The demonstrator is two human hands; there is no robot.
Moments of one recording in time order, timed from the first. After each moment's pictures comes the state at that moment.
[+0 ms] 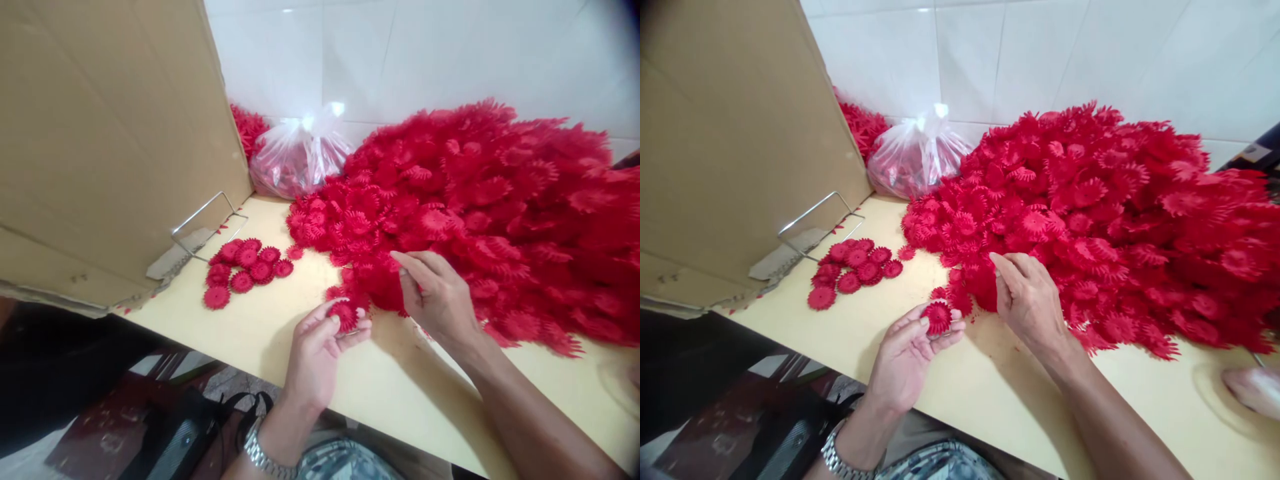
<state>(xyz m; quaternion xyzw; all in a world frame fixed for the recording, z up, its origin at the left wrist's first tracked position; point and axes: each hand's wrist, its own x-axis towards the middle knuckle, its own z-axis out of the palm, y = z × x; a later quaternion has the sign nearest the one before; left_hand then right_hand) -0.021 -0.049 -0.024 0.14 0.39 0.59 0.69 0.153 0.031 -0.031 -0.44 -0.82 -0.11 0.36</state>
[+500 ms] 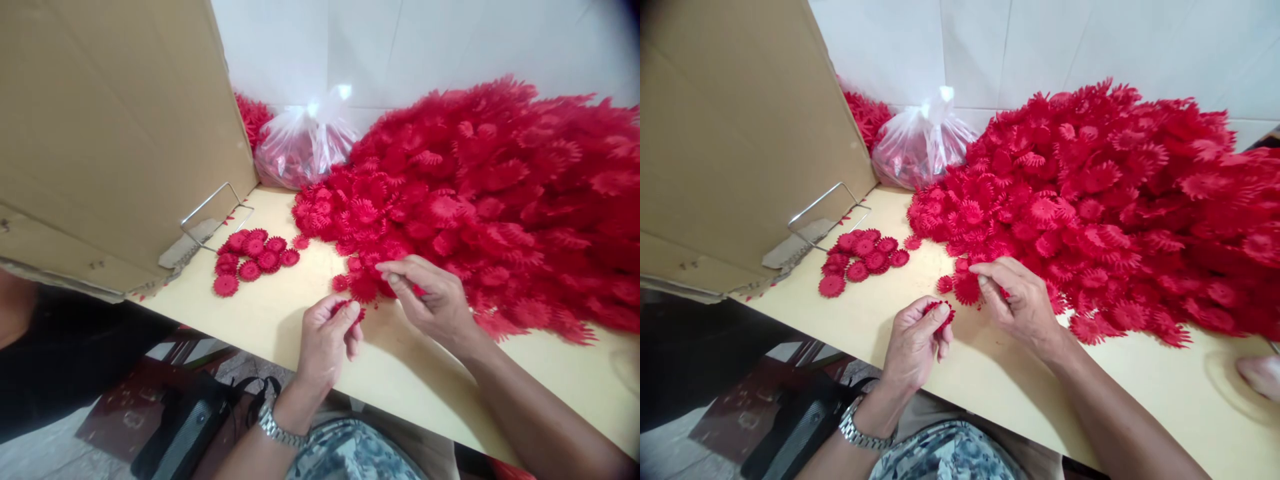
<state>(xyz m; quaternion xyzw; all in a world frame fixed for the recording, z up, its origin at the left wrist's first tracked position) -0.019 -0.052 -0.030 0.25 0.49 0.54 0.63 0.133 0.009 -0.021 -0.37 -0.82 0.10 0.42</state>
